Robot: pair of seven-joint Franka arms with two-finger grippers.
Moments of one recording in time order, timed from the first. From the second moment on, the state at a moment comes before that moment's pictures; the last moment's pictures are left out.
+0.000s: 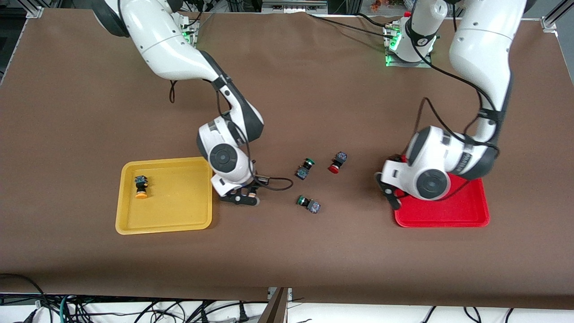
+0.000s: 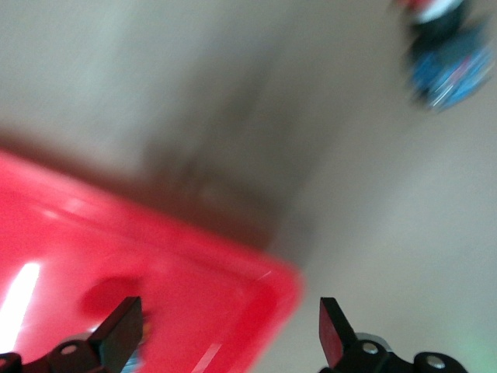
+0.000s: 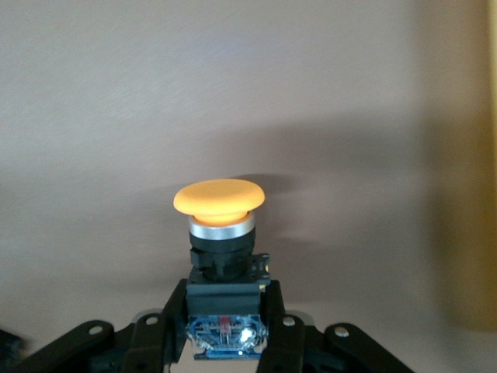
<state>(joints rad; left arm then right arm) -0.16 0.69 -0.19 -1.48 0.17 1.78 0.57 0.47 0.88 0.05 -1.27 0.06 2.09 0.60</state>
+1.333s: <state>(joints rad) -0.38 0.67 -0.24 -1.75 0.18 2.20 -0.10 0.26 0.75 -0.07 -1.30 0.05 1.74 0.12</state>
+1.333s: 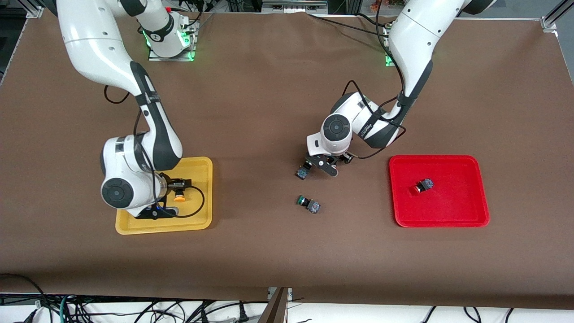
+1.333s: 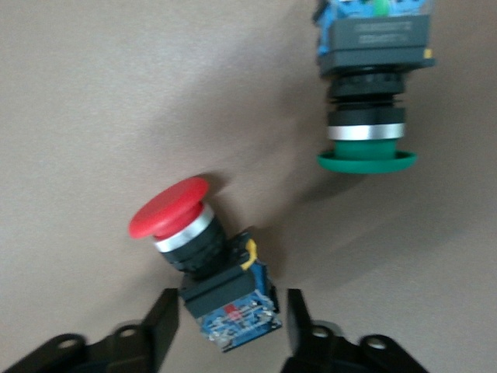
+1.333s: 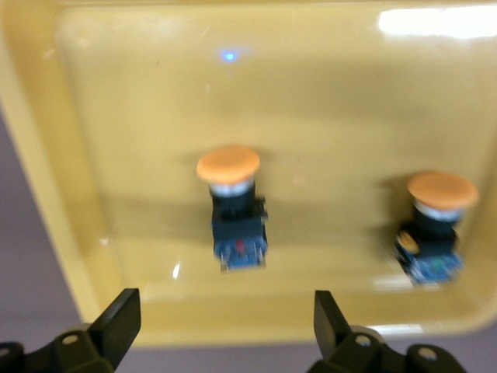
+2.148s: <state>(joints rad) -0.17 0.50 -0.23 -1.70 0.18 1.89 0.15 0.24 0.43 -0.21 -1.22 0.05 1.31 -0.09</state>
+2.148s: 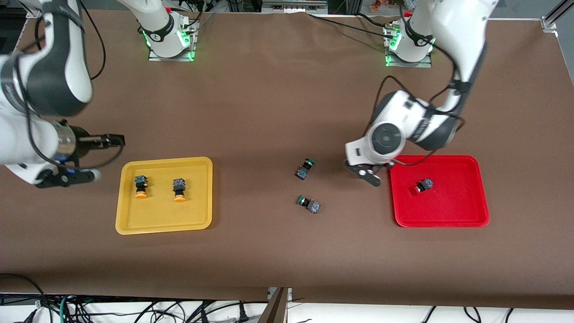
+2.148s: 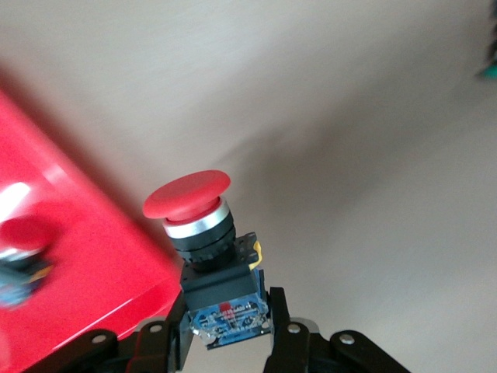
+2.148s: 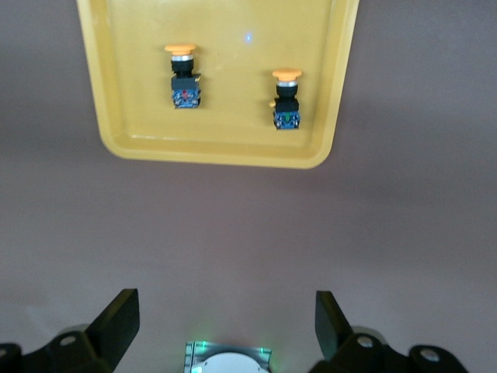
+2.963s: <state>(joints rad) -0.03 0.49 -0.23 -1.66 0.36 1.84 0.41 0.17 0.11 -0.09 -1.27 -0.04 1.25 -0.09</state>
